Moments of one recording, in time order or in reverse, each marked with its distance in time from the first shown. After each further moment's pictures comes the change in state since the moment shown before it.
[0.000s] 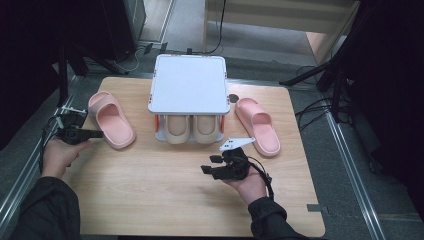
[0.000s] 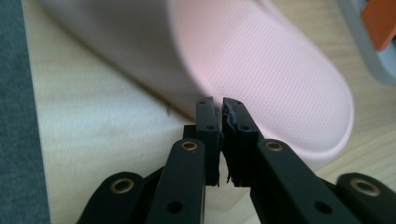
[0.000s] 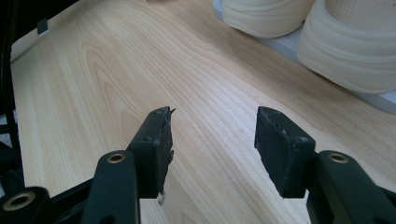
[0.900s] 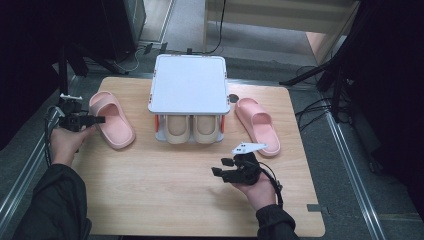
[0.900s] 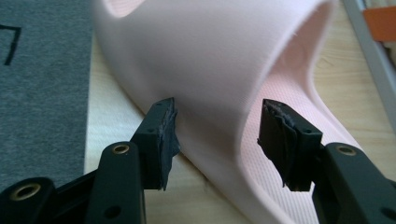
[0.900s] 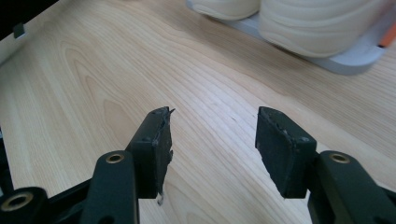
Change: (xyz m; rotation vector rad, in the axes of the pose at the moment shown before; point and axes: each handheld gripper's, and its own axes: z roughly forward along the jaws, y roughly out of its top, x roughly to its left) left arm 0.015 0.037 0.015 -0.106 0.126 -0.118; right arm -0.007 -0.022 -0.024 -0.022 -0.079 0.071
